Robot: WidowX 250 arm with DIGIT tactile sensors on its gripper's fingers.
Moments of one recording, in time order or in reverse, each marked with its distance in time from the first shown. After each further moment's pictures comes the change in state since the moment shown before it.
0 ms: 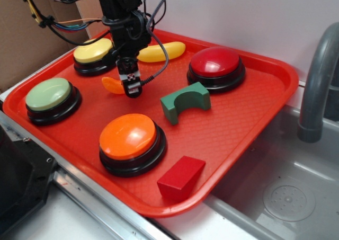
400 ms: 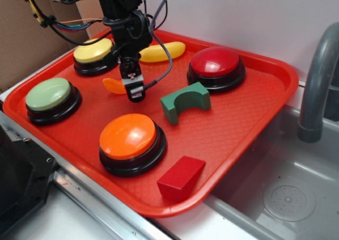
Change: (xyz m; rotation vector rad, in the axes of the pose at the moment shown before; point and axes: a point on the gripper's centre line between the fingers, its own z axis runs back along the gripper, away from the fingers) arm 0.001 -0.002 -0.001 -0.033 -0.027 -0.015
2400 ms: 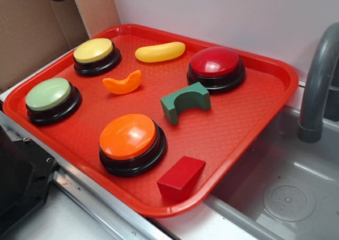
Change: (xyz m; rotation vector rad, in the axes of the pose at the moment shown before) arm -0.043 -0.044 0.175 0.080 -0.111 0.237
